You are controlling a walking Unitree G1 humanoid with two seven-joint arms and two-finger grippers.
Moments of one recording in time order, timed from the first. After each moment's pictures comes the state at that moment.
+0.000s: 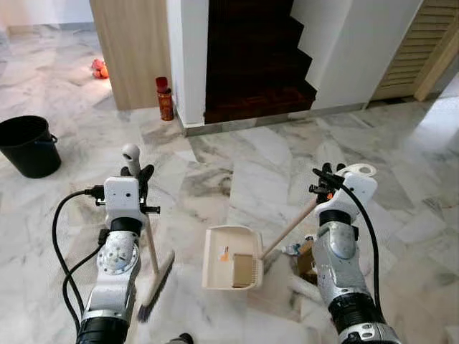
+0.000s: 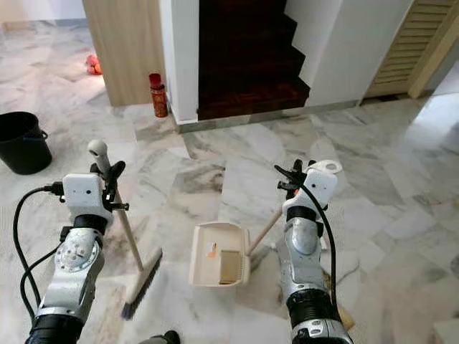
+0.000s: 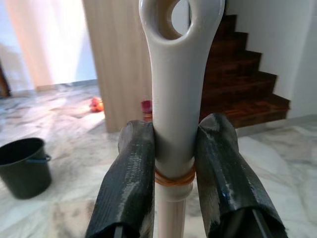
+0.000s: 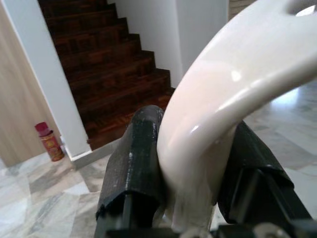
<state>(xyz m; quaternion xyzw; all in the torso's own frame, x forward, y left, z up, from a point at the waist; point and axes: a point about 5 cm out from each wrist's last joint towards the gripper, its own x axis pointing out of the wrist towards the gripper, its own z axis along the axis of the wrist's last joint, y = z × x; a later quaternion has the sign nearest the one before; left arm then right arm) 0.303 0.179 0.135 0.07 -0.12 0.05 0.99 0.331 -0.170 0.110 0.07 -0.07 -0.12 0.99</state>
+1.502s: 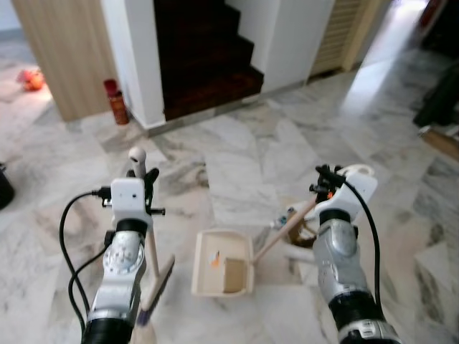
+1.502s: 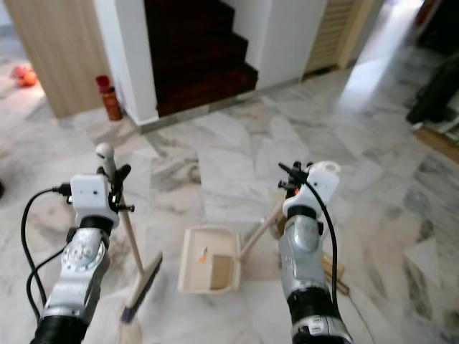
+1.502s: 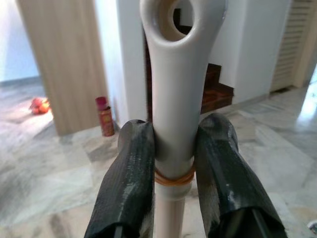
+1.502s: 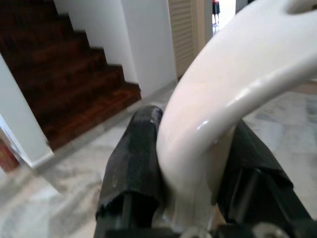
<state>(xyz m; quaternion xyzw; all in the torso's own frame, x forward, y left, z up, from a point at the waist) 0.304 0.177 0.131 0.06 -0.10 0.05 0.99 0.334 -0.175 0.106 0.08 -0.05 -0.12 0.99</state>
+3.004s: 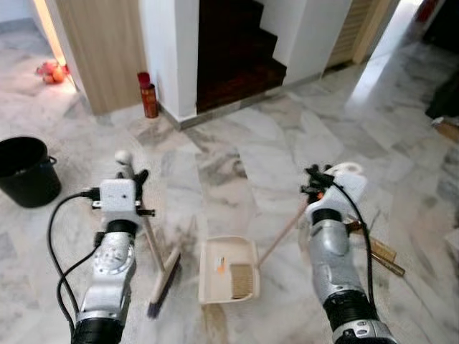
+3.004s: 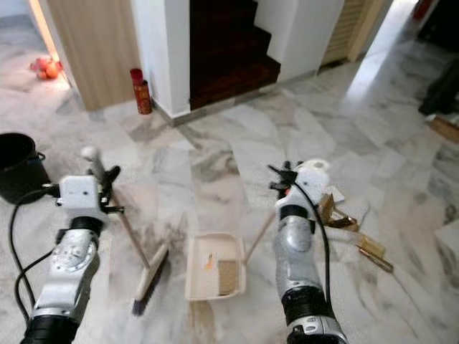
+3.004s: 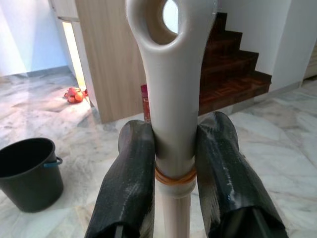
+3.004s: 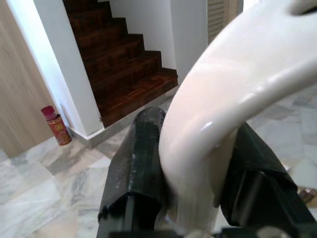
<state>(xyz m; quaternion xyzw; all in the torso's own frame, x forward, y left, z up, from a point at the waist) 0.302 0.189 0.129 0.06 -0.09 0.07 0.99 0.337 -0.154 0.108 0.09 -0.05 -0.08 0.99</state>
